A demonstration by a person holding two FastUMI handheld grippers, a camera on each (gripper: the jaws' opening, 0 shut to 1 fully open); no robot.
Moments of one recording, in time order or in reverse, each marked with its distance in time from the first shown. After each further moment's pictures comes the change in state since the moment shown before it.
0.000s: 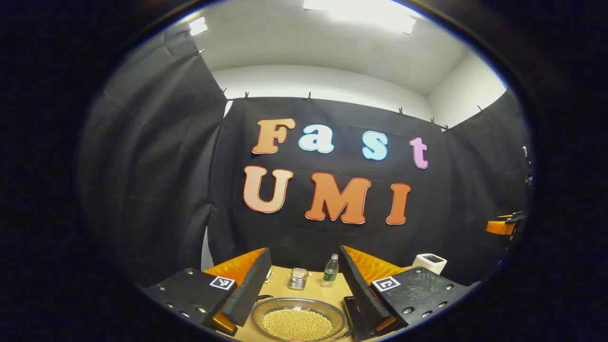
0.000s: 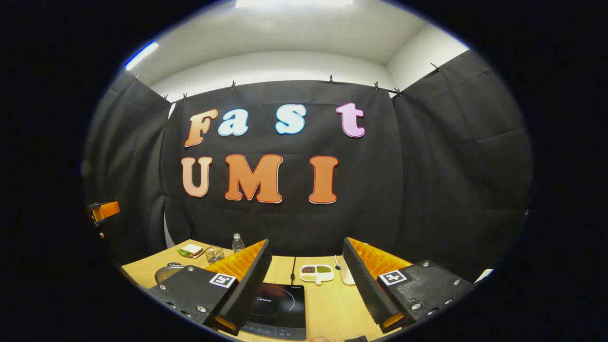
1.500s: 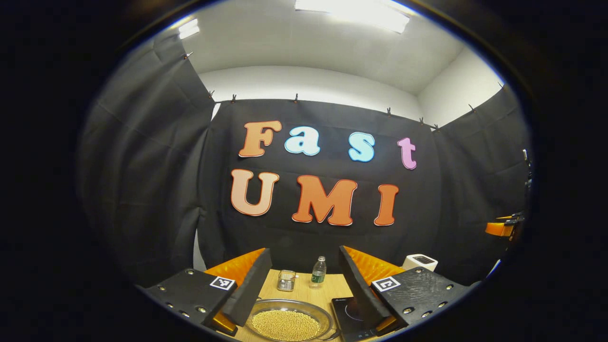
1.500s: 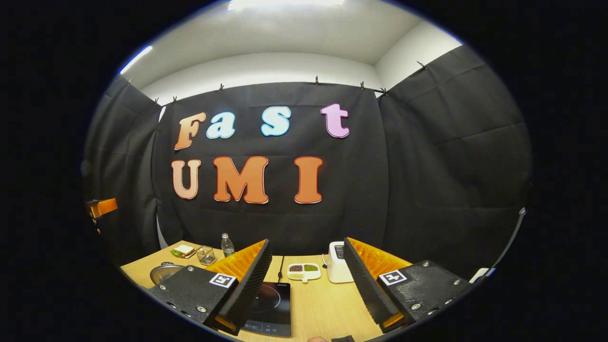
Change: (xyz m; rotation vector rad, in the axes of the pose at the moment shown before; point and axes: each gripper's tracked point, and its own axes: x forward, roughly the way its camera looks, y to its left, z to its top) left arm -0.003 -0.029 0.021 -0.001 0.002 -0.050; right arm -0.016 -0.042 0.001 0.019 0.005 -0.051
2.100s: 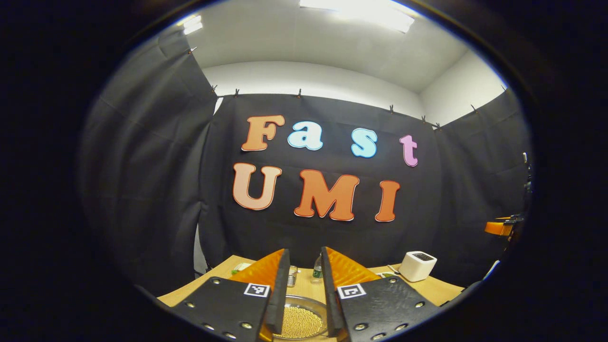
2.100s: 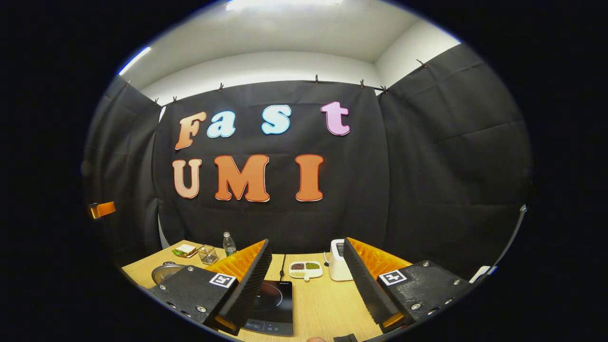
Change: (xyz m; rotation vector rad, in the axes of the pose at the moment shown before) left arm -0.006 0.022 -0.012 -0.009 0.047 0.010; right arm -0.002 0.005 -0.005 0.005 0.011 0.009
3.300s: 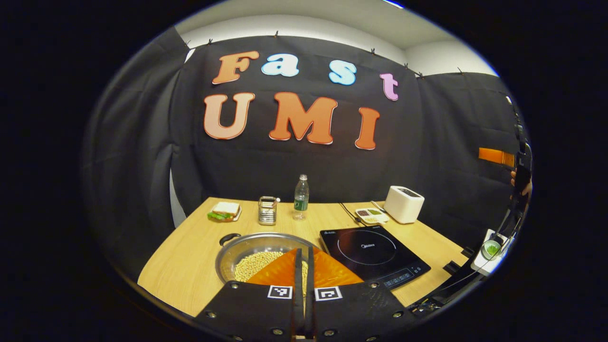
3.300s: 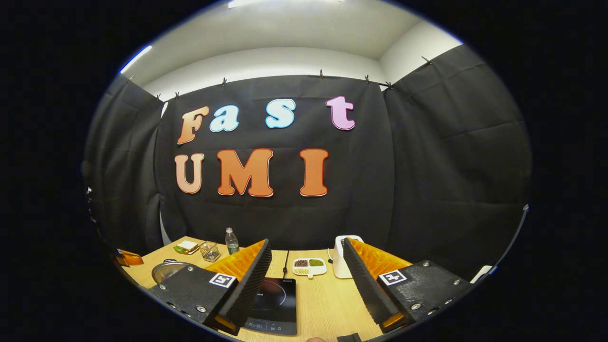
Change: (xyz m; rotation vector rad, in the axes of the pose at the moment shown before) left arm -0.020 -0.030 -0.202 0.013 0.452 -0.171; right arm 0.010 0.012 -0.008 0.010 0.027 0.022
